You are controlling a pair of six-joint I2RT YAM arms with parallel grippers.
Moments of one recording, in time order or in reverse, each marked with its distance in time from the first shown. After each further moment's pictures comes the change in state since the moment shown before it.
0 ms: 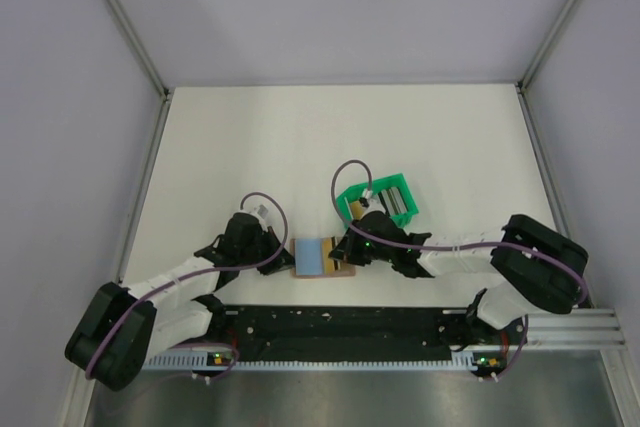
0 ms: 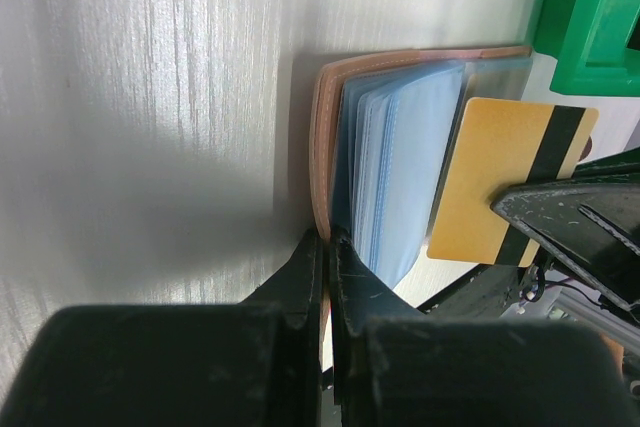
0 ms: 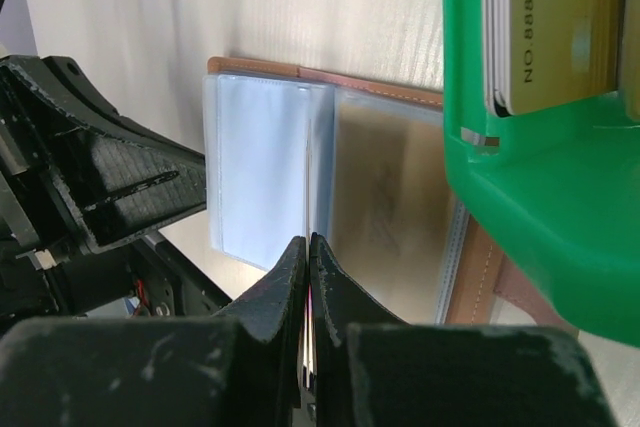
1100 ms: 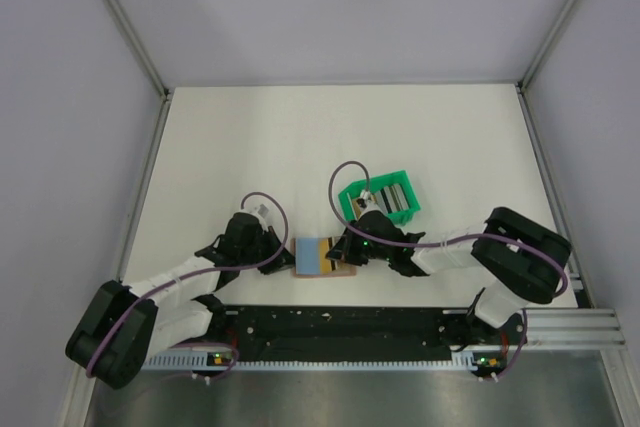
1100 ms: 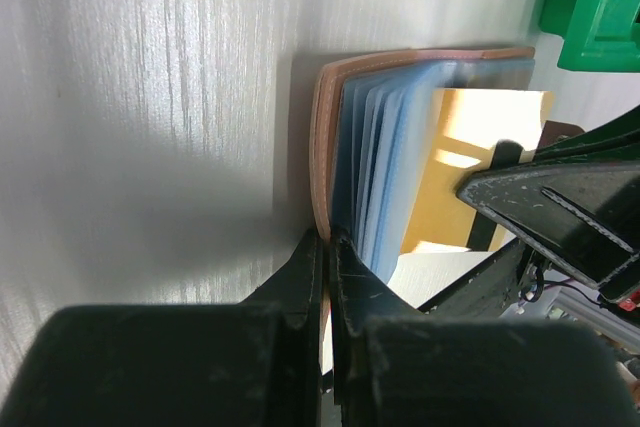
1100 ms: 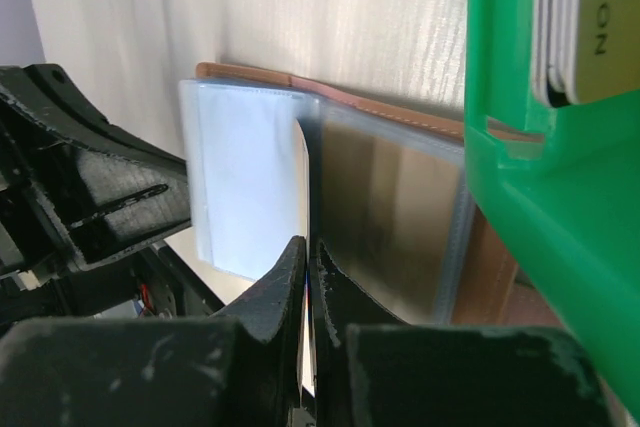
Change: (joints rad) left arm 0.000 0.011 -0.003 0.025 0.004 0.000; right arm -0.025 0.095 -0.006 0.114 -0.058 0.022
